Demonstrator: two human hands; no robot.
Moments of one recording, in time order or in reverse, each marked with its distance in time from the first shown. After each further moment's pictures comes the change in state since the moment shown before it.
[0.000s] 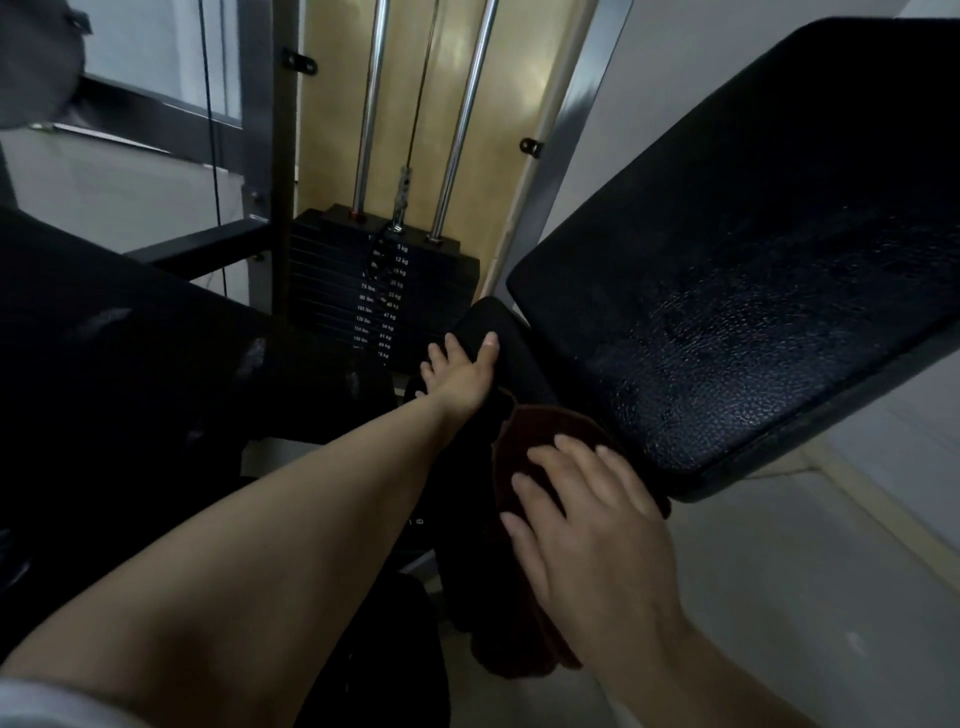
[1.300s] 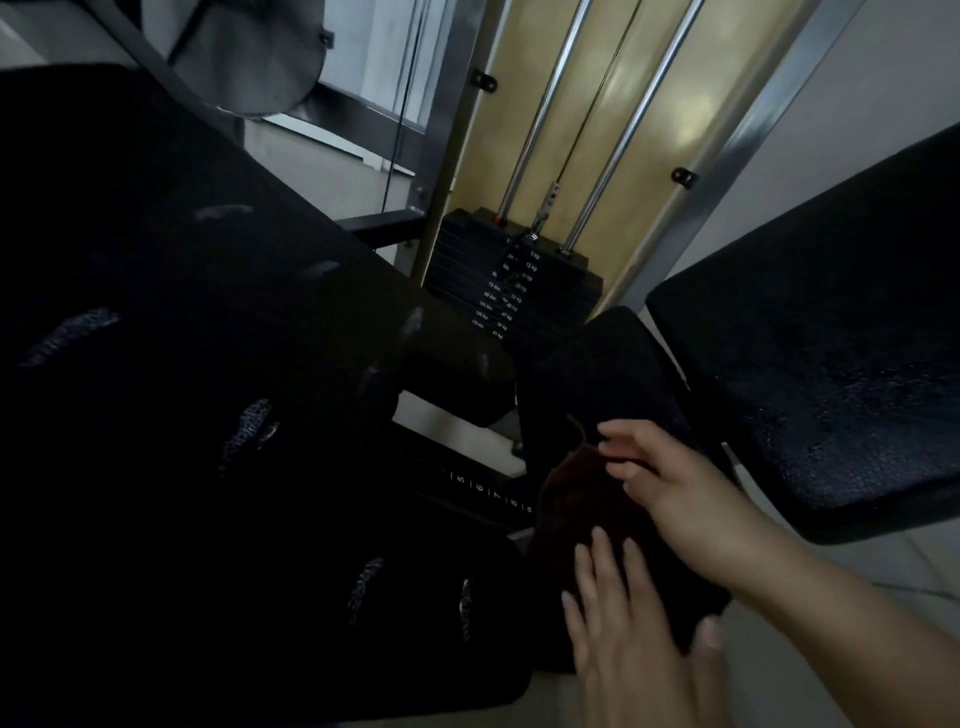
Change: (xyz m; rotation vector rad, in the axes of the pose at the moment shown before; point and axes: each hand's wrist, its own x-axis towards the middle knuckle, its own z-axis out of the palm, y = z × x) left_hand -0.202 -0.080 0.123 -0.209 0.505 0.233; right_hand 0.053 -0.002 -0.021 1.016 -0.659 0.343
